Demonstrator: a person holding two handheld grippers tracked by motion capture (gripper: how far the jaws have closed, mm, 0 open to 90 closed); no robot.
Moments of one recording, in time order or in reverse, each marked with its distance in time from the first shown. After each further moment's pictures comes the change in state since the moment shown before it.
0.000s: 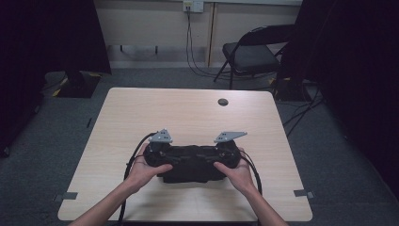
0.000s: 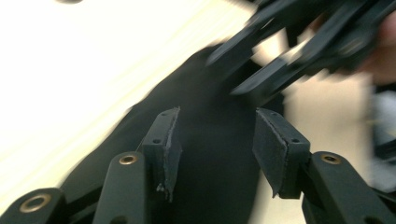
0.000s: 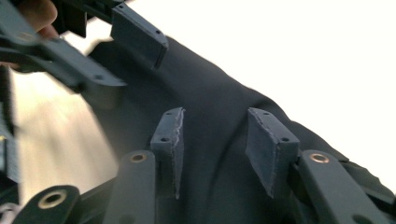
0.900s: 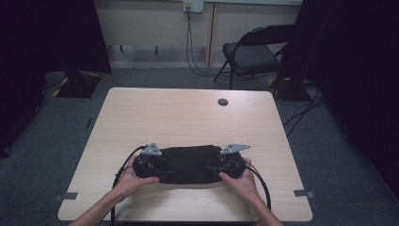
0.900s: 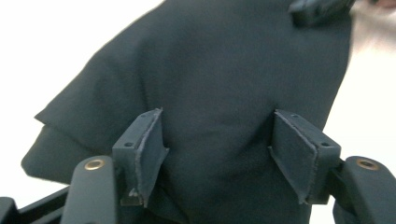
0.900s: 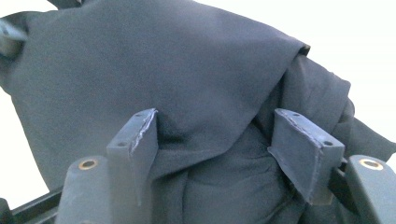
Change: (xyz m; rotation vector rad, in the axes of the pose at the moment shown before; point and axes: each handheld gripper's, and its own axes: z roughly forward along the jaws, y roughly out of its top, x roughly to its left) left arm 0.014 -0.056 0.002 0.130 0.052 0.015; right arm -0.024 -0.060 0.015 0.061 -0.131 0.038
